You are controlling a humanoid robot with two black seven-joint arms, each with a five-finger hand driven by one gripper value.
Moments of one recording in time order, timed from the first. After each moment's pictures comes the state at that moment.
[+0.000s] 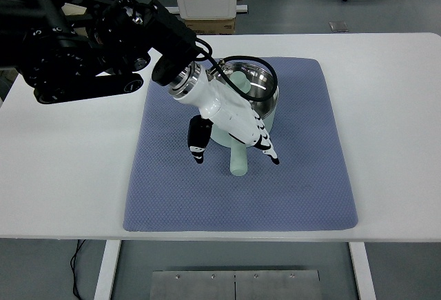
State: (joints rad) left arm -1.91 0.24 0.56 -1.28 1.24 -0.24 -0.61; right arm -0.04 0.00 0.47 0.13 -0.44 -0.04 0.03
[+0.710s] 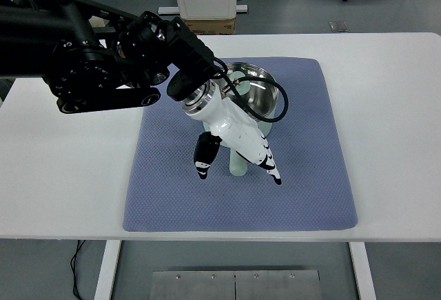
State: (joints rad) left arm -1.91 0.16 0.62 -1.27 1.23 -0.26 -0.61; right arm -0.04 0.00 0.47 0.13 -0.44 -0.04 0.03
